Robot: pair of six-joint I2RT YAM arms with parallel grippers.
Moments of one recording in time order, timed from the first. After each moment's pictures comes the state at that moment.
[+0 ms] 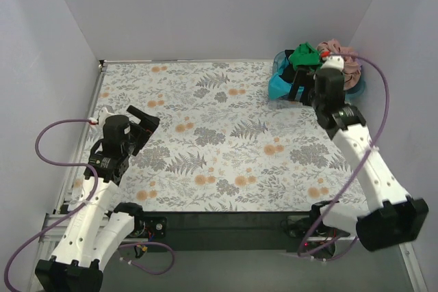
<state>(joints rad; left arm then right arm) -0.18 0.74 0.77 -0.55 -0.14 -1.00 0.29 1.08 1.06 -0.45 0.26 0.32</state>
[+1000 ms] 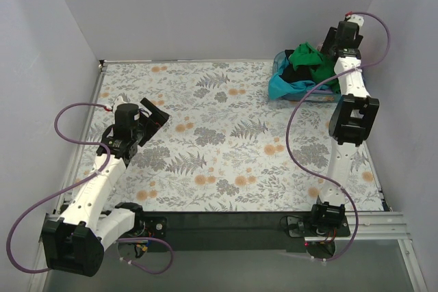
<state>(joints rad) -0.18 0.99 0.77 -0.36 -0.06 -0.89 -0.13 2.33 2.22 -0.34 0.26 0.15</state>
